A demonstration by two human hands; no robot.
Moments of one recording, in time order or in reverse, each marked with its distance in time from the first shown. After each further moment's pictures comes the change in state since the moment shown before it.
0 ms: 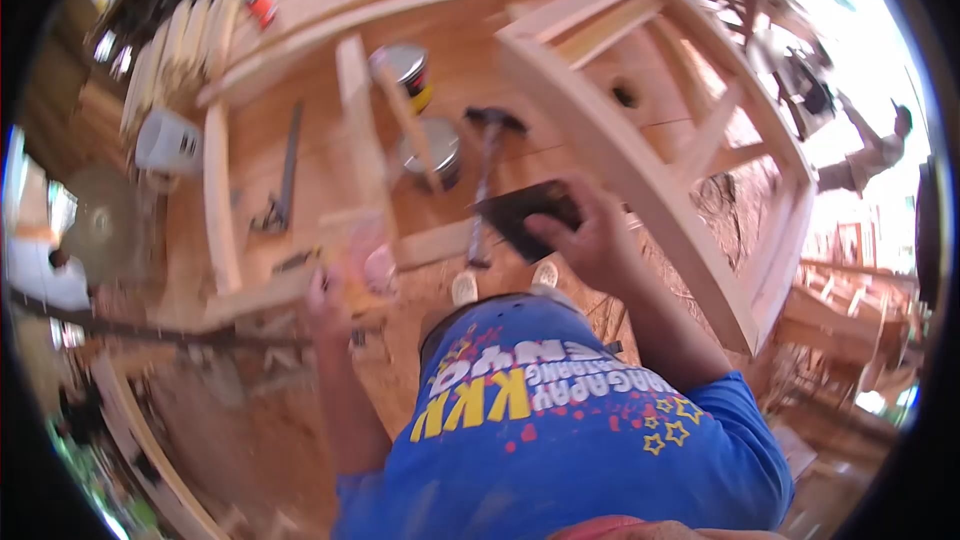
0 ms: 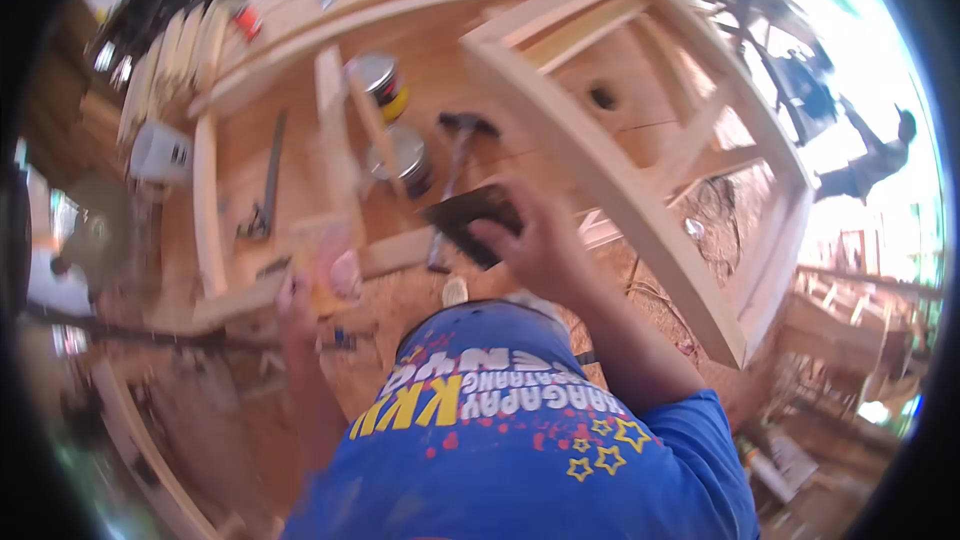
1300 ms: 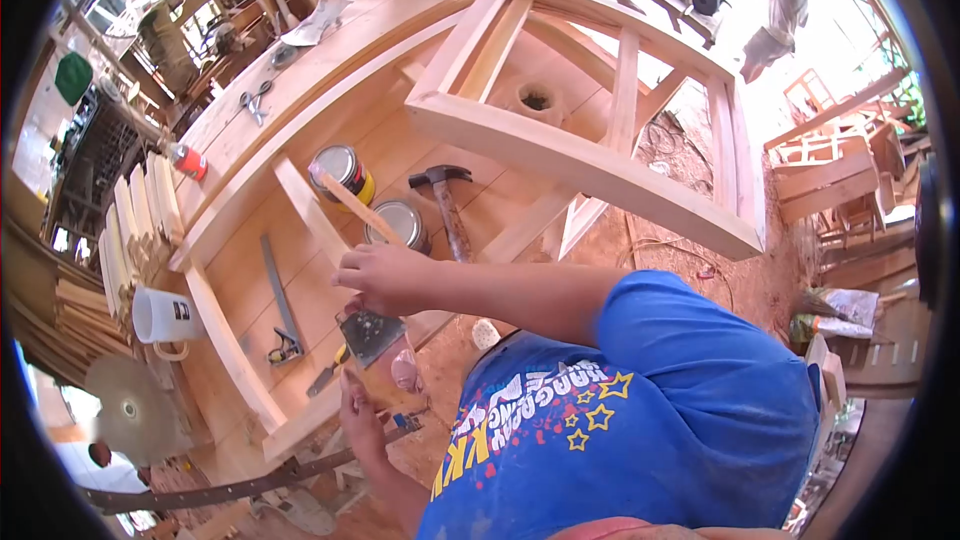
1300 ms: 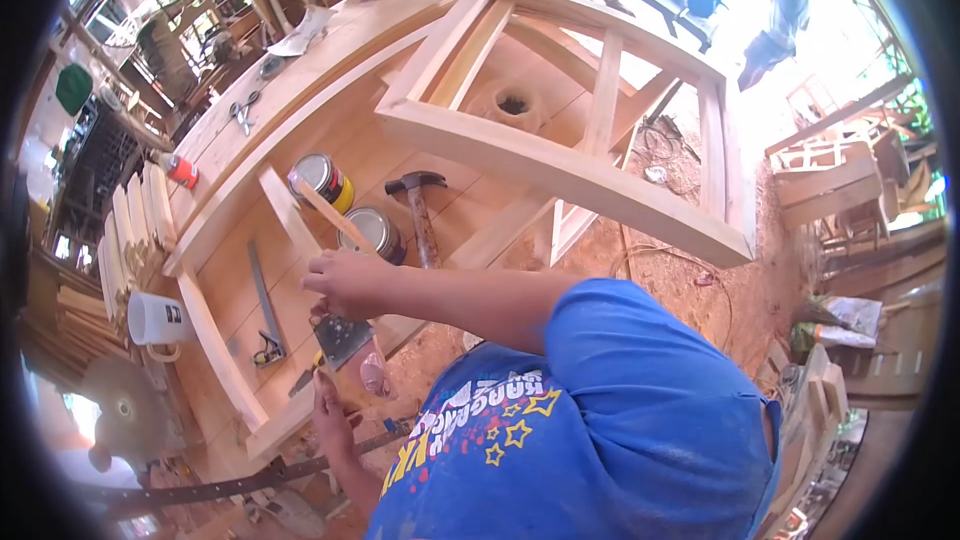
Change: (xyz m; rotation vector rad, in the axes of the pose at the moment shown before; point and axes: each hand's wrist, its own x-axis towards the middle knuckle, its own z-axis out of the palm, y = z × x) left_hand -0.015 0.008 -0.042 0.248 -0.096 -0.074; right_hand 0.116 0.015 0.179 -0.388 -0.128 -0.645
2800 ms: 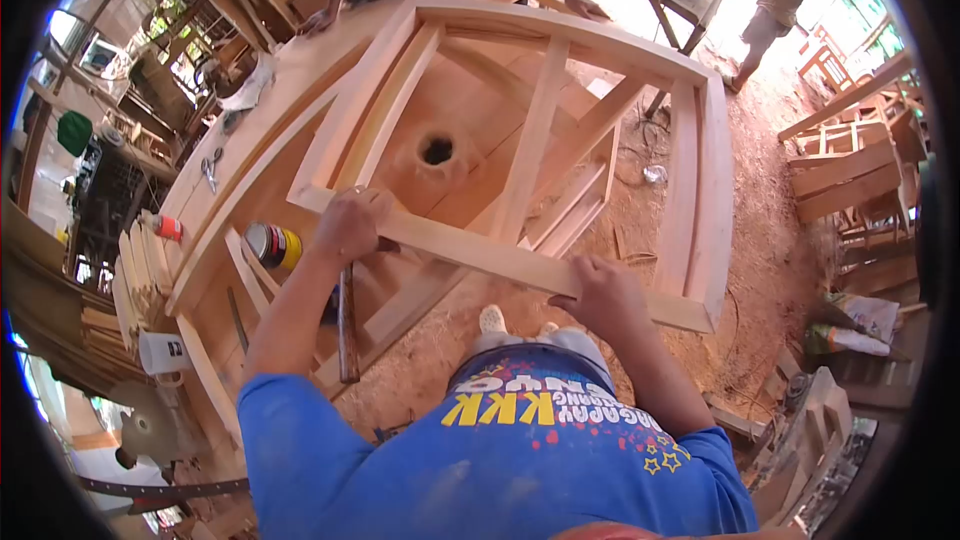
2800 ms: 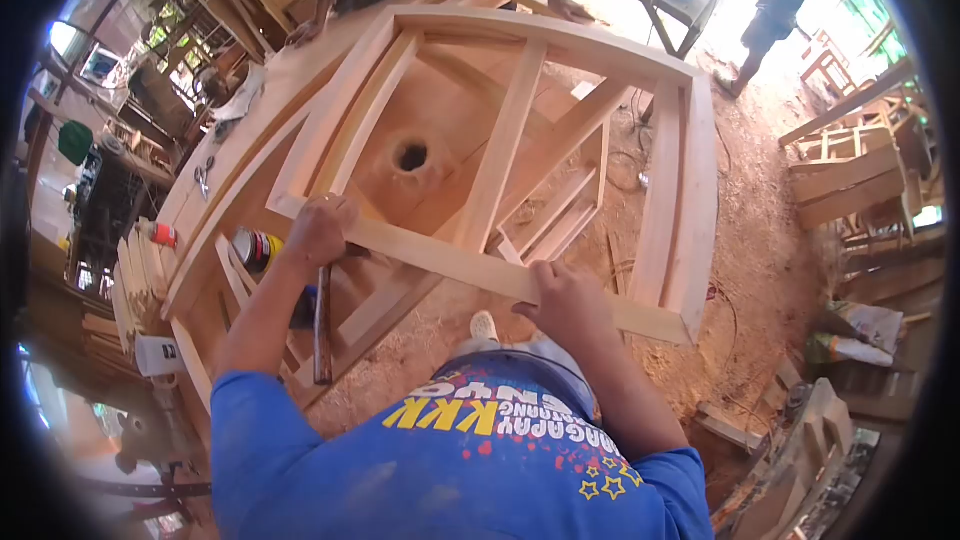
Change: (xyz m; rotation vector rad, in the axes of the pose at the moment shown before) left_hand 0.101 0.324 0.348 1.155 -0.442 1.544; right_hand -0.377 0.042 -0.302 -0.443 0.129 0.955
